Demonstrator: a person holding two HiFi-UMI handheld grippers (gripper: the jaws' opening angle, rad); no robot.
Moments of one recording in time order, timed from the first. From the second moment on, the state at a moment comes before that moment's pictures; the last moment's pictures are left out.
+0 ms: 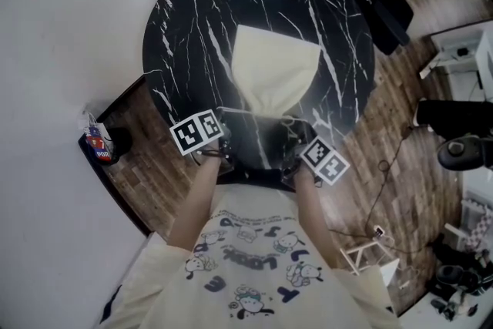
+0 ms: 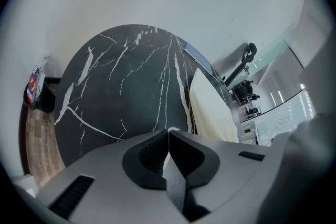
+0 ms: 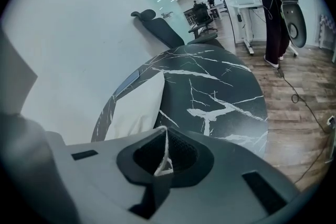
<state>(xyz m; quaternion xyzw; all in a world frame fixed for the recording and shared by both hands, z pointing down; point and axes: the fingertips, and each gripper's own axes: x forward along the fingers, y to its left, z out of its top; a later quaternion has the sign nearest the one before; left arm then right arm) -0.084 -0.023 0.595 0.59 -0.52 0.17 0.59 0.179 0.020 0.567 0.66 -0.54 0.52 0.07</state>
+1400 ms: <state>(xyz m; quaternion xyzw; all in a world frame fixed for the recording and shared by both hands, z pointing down) -0.009 -0.015 0.559 0.84 -0.24 0.47 0.14 0.099 0.016 0.569 0.34 -0.77 0.19 0.50</state>
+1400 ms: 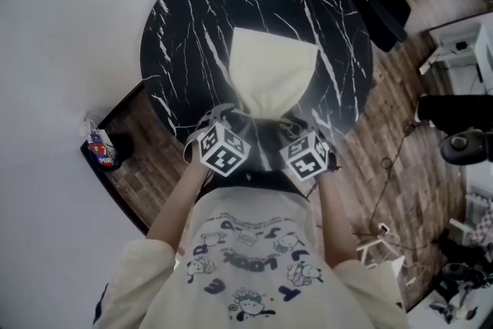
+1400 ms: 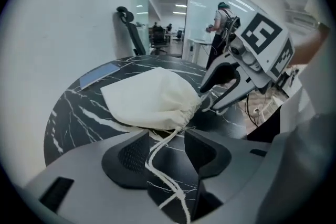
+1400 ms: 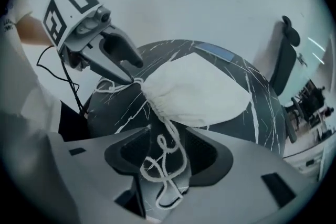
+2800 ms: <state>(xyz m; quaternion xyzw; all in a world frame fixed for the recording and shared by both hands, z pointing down) -0.006 -0.010 0.590 0.76 -0.34 0.46 0.30 0.109 0.009 0.577 0.42 -0.73 0.27 0.45</state>
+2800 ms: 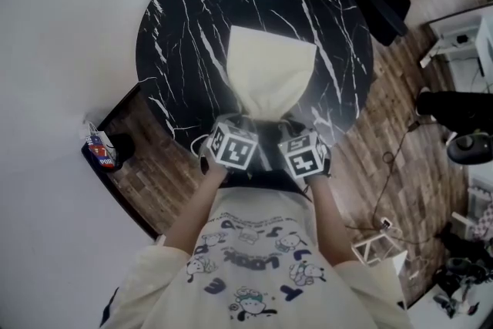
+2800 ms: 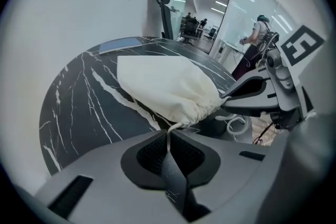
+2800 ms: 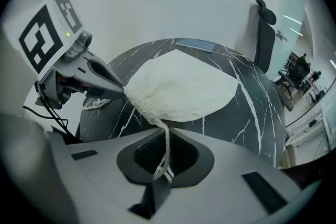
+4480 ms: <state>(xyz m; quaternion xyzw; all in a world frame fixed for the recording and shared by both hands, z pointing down) -0.029 -0.034 0.527 0.78 -0.40 0.31 0.37 0.141 -0.009 0.523 0.57 -0.70 0.31 0.28</state>
